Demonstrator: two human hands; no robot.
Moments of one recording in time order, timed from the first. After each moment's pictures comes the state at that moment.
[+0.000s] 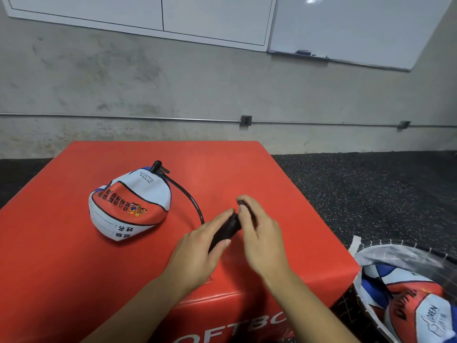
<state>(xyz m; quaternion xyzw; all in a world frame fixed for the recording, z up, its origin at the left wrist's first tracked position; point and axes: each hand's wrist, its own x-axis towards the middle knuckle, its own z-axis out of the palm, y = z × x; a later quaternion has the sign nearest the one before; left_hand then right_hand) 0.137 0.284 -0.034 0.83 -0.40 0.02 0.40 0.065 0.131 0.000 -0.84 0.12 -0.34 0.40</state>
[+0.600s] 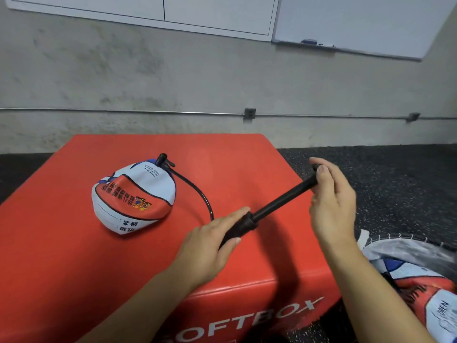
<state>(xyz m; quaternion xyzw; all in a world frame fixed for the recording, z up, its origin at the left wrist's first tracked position) 0.130 0.280 -0.027 0.84 -0.43 0.02 0.34 0.048 0.048 0.041 -0.69 0.15 -0.49 0.51</state>
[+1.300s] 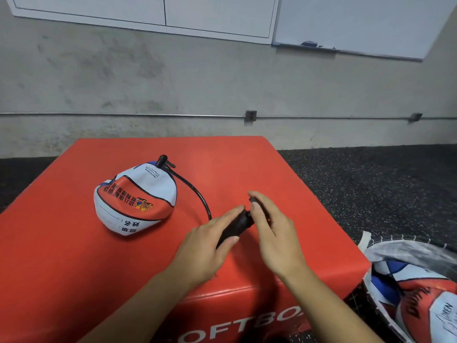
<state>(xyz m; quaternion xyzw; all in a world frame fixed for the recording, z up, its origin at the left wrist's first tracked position) 0.136 0.279 -0.026 0.84 -0.42 0.01 0.35 0.056 0.113 -0.005 -0.84 0.10 -0.31 0.44</state>
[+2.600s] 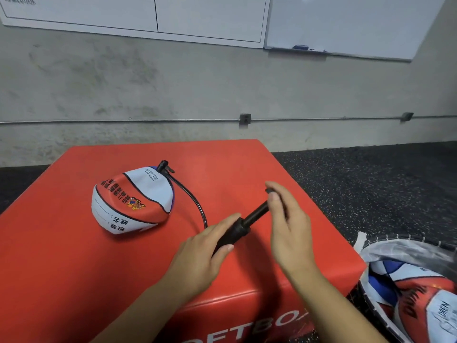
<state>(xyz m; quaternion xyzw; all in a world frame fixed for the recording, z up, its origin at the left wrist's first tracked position) 0.130 0.280 -0.028 0.84 -0.42 0.01 0.34 0.049 0.100 0.017 -0.78 0.11 -0.43 0.45</state>
